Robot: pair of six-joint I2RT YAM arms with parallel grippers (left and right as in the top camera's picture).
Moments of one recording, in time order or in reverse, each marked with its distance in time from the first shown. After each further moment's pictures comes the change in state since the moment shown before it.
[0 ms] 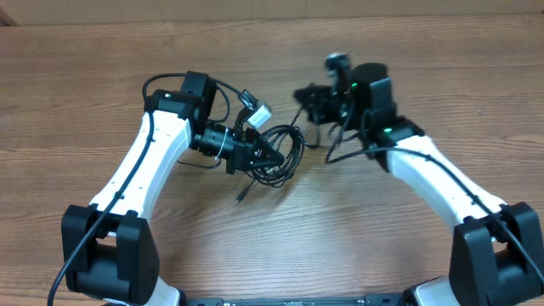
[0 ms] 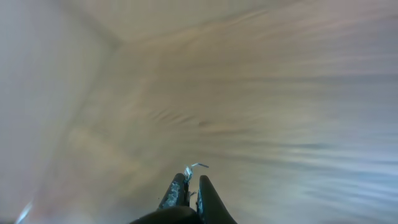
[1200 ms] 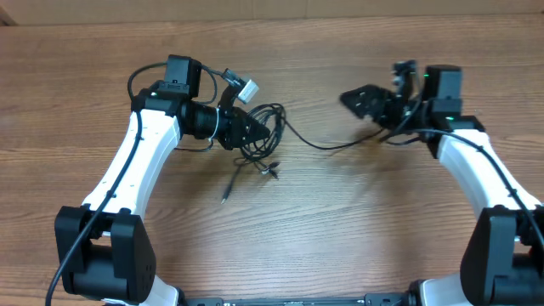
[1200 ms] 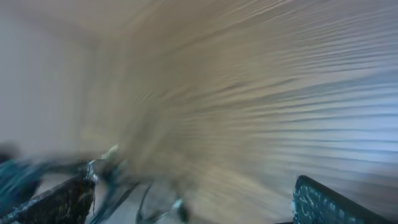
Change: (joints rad) left arm 0.068 0.000 -0.002 0.343 -0.269 -0.514; right arm -0.275 0.000 0.000 -0.307 -0.333 -0.120
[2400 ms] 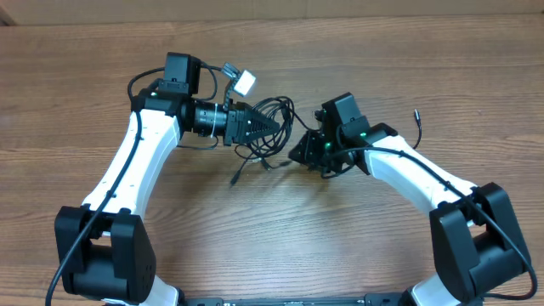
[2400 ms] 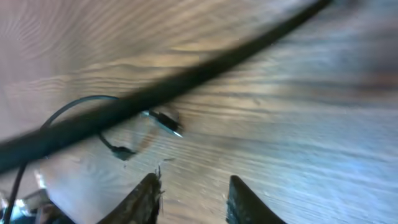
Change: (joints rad) left arm 0.000 0.000 0.000 0.042 0.315 0.034; right arm 0.385 0.093 0.000 -0.219 0.293 0.372
